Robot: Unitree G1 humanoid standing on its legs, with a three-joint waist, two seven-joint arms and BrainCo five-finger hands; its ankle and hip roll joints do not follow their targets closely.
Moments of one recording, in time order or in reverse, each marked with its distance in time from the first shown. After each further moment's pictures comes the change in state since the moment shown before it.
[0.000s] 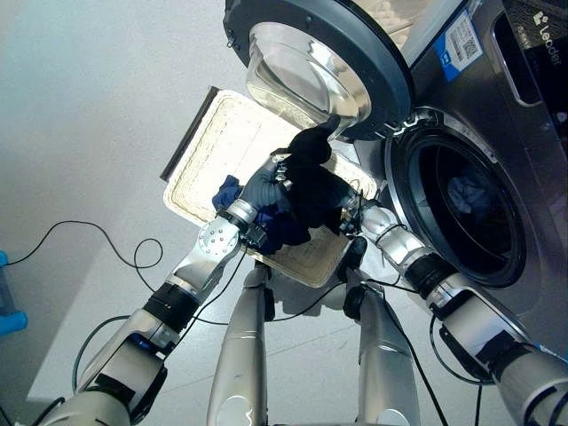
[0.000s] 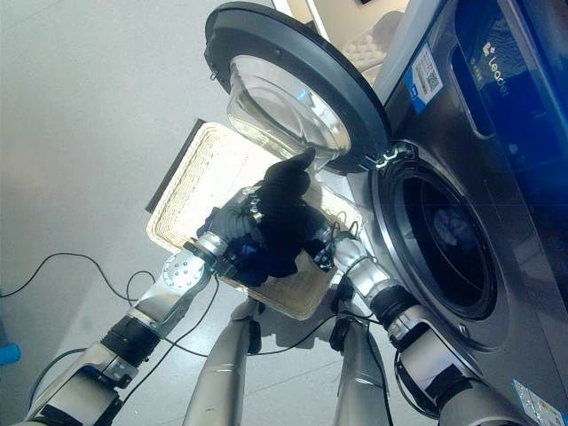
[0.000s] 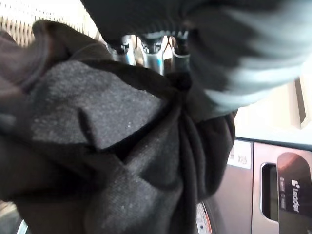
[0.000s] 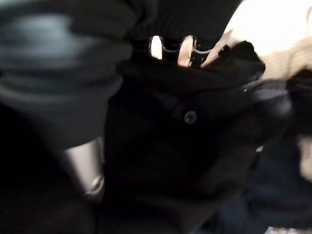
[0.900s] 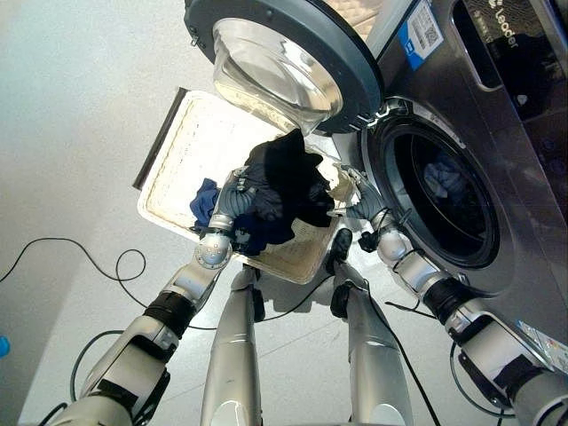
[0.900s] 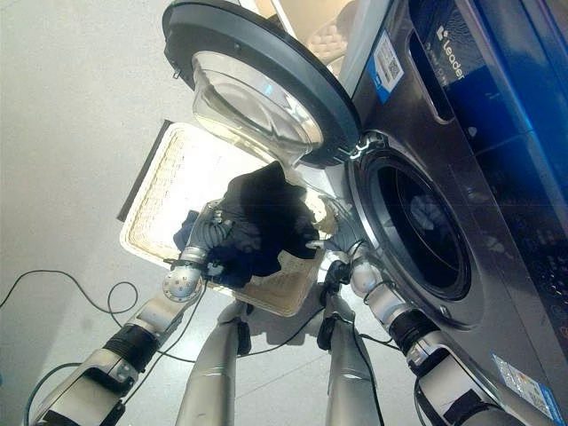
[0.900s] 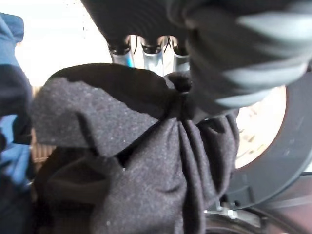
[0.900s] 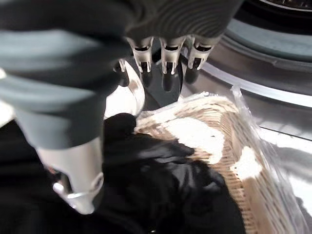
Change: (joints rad) left arm 0.042 0.009 0.048 0.202 0.278 -0.056 0.413; right arm 0.172 -0.084 -0.037 -0.030 -0.267 -0.016 -0.443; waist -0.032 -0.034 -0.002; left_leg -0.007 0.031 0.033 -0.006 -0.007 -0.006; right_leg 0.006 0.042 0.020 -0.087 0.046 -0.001
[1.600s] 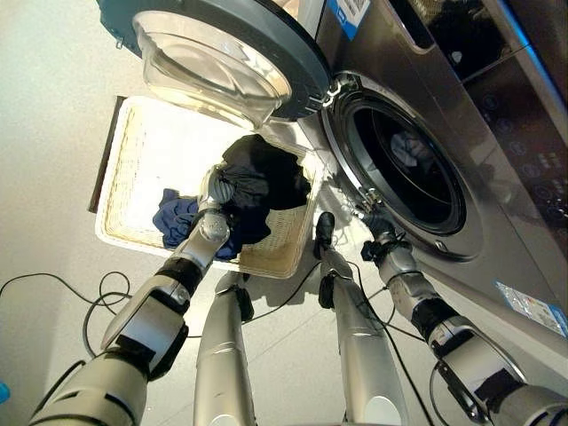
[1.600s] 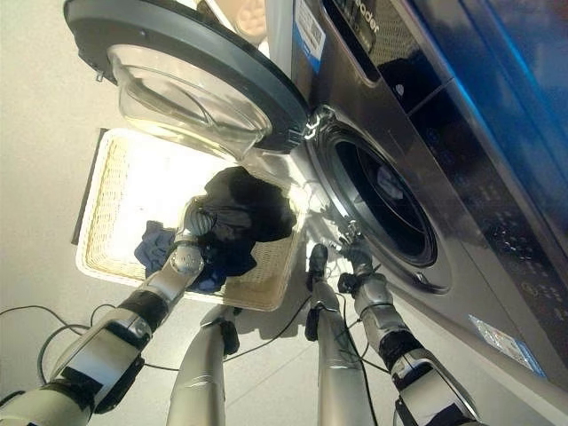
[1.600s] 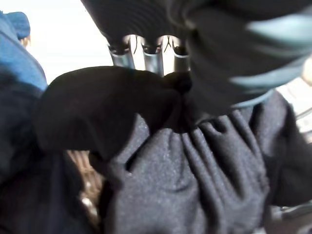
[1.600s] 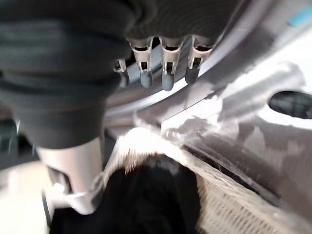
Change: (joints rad) left arm -0.178 -0.068 -0.020 0.376 0.034 0.119 0.151; right arm 0.082 0.109 -0.083 0.130 0.454 -0.157 0.129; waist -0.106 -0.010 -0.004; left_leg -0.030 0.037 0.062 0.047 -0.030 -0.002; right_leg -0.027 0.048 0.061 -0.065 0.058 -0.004
